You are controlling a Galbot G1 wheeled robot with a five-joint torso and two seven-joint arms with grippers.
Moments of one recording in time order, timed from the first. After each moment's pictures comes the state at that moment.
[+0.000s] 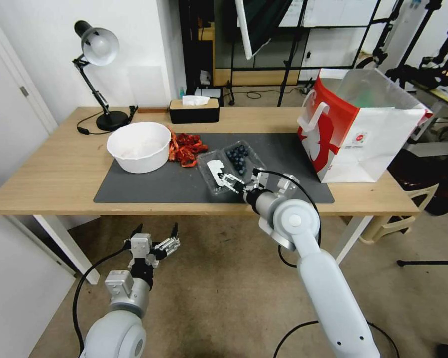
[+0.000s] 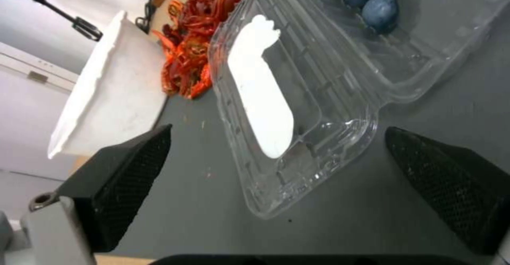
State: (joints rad) left arm 1.60 -1.30 -0.41 -2.10 -0.31 0.10 -0.19; right arm -0.87 1.46 0.21 1.83 1.25 -0.64 0.61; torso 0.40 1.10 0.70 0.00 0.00
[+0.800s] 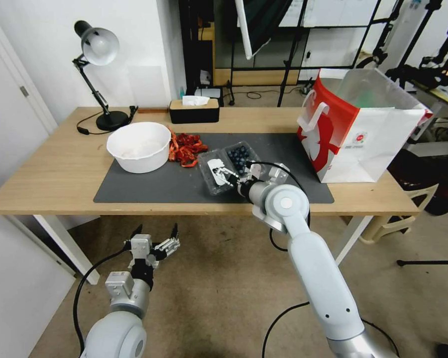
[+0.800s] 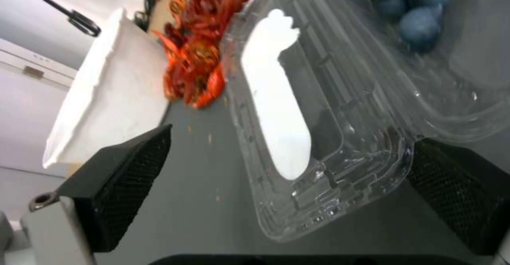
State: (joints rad) left arm 1.61 -1.30 -0.41 -2.10 -0.31 0.08 -0.20; right arm -0.78 1.48 0.20 1.74 1.25 -0.65 0.61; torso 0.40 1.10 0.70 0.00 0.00
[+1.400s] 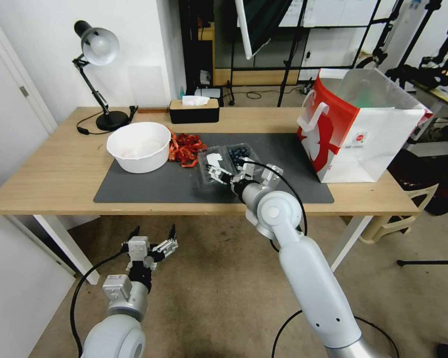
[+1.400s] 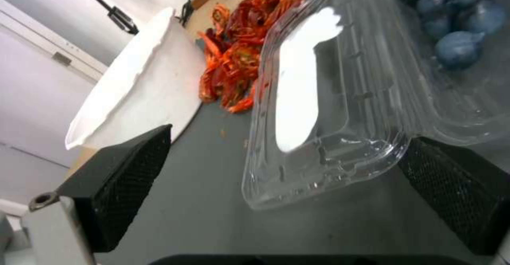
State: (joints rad) left arm 1.63 -1.30 -0.42 -2.10 -0.31 0.06 -0.21; right arm -0.81 1.49 0.14 1.76 1.05 -0.60 0.45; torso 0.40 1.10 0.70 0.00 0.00
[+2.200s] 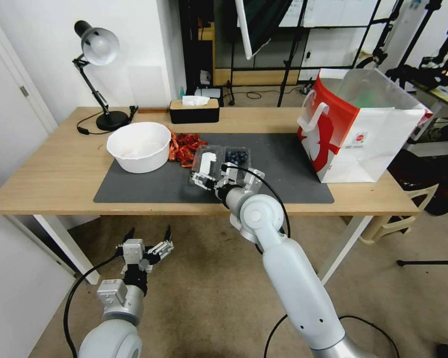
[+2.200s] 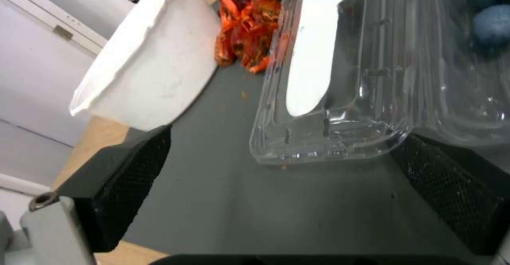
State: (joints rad) left arm 1.65 -1.30 -0.43 -2.12 -0.30 0.04 -0.21; right arm -0.82 1.54 0.09 1.73 1.02 -0.61 0.46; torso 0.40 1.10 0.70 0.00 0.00
